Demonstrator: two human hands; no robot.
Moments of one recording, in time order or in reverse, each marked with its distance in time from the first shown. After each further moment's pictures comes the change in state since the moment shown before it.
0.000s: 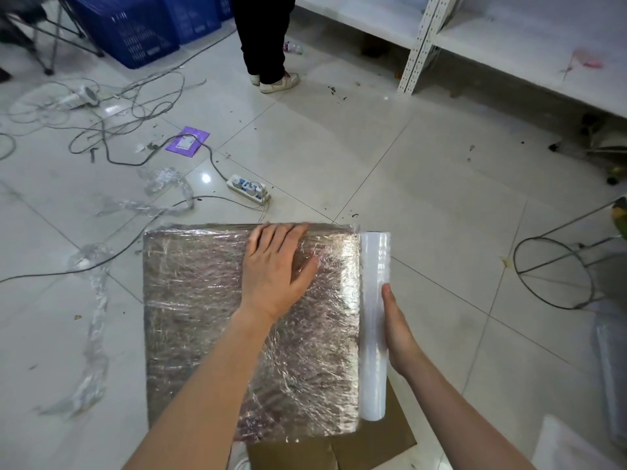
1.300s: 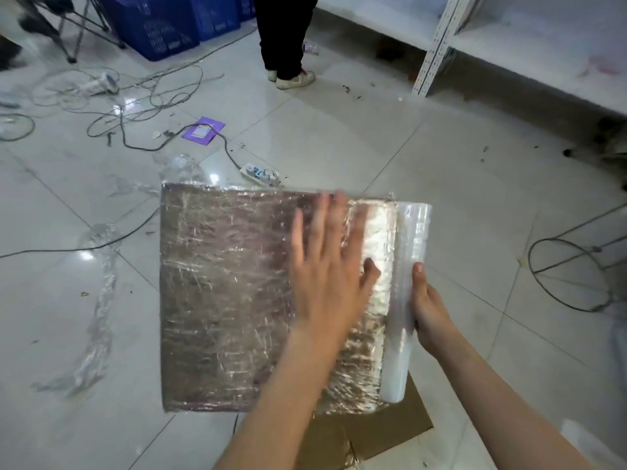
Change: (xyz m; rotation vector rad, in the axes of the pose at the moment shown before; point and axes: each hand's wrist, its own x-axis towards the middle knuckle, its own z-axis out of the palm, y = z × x) left_hand -0.089 0.051 -0.001 0.210 0.171 -0.054; right_hand -0.016 0.042 0.004 -0.087 0.086 -0.179
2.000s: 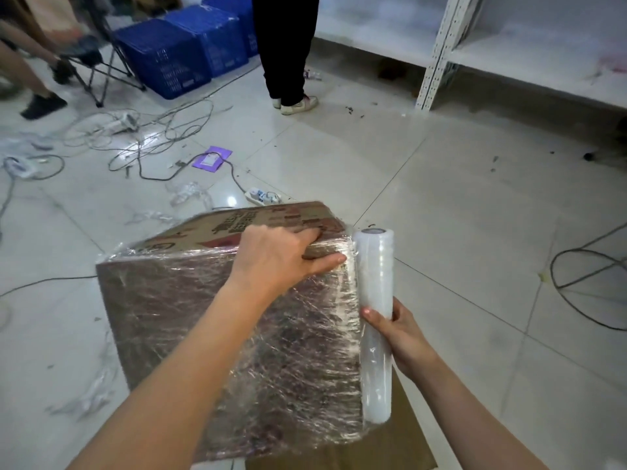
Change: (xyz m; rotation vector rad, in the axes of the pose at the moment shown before) left_hand 0.072 -0.011 -0.006 0.323 -0.196 0.305; right_hand 0.028 0.018 -0.023 0.232 -0.353 -0.097
